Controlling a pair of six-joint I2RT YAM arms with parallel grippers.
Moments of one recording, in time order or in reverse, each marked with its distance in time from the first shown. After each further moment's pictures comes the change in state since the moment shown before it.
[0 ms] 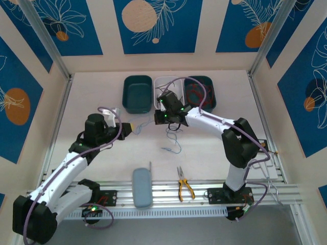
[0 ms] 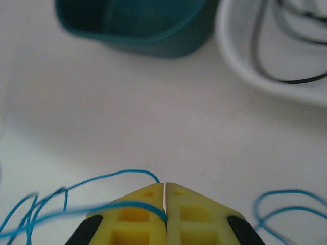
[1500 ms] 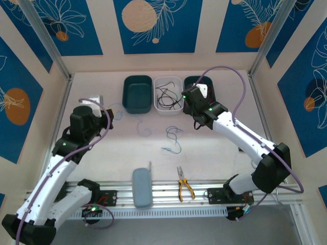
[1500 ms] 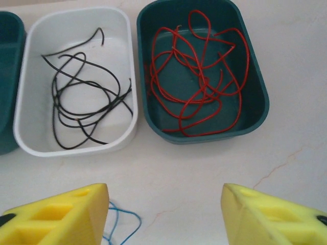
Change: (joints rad) left arm 0.002 -0.048 0.316 -0.269 -0.454 0.183; right arm -0.081 -0.375 -0.062 -0.288 0.576 0.026
